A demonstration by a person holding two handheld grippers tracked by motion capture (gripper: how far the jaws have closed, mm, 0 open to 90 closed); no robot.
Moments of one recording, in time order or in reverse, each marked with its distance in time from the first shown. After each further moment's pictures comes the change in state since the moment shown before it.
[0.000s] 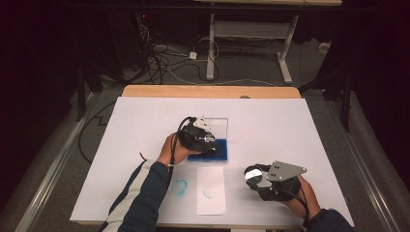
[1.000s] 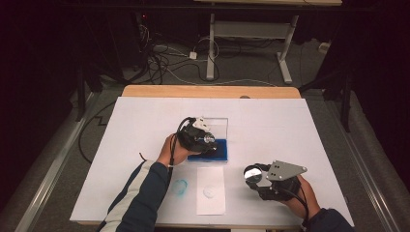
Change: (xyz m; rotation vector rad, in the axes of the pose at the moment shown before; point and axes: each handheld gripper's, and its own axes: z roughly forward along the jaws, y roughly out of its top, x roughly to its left) left arm -0.001 -0.002 -0.001 -0.007 0.004 0.006; right arm 0.000 0.001 0.000 -0.010 0.003 0.004
